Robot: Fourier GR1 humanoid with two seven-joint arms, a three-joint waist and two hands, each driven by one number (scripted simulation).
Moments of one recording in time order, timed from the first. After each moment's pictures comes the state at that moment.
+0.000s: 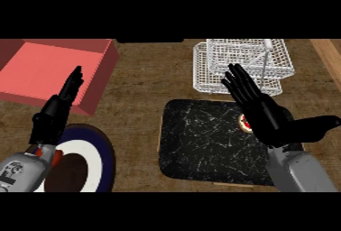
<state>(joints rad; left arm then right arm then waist) -0.25 0.54 -0.31 -1.49 0.17 0.30 0.03 -0.28 -0.27 0.27 -1.59 -0.46 0.02 -0.02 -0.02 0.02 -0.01</state>
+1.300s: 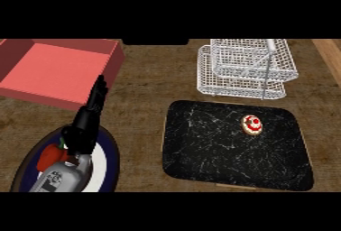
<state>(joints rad) -0.21 0.30 -0.35 -1.52 0.14 0.45 0.01 -0.39 -0.83 -0.29 -1.14 -0.91 1.05 0.09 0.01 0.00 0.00</state>
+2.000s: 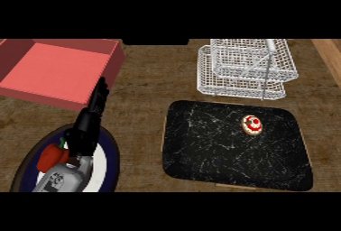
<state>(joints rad) -0.19 0.29 -0.35 -1.51 0.13 0.43 -0.01 -0.46 -0.88 -0.26 -1.69 -0.27 1.04 0.07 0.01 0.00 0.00</state>
